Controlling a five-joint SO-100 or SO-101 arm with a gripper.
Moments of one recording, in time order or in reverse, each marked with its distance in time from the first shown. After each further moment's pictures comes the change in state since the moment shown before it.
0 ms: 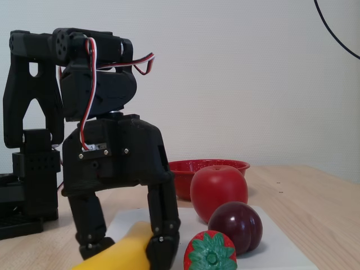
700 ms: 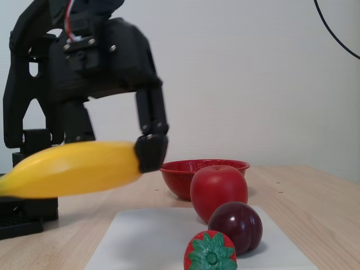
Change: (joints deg) arm 1.1 0.2 -36.0 41.5 -1.5
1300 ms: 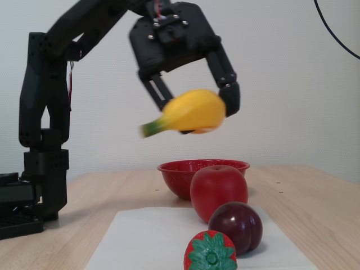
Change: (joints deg) arm 26.2 0.5 -12.3 0.1 -13.6
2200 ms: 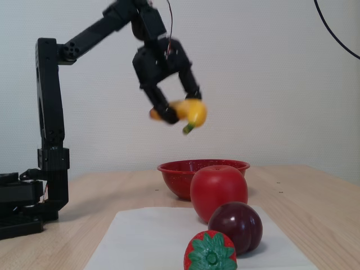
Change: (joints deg) arm 49.6 8.0 10.5 -13.1 -18.2
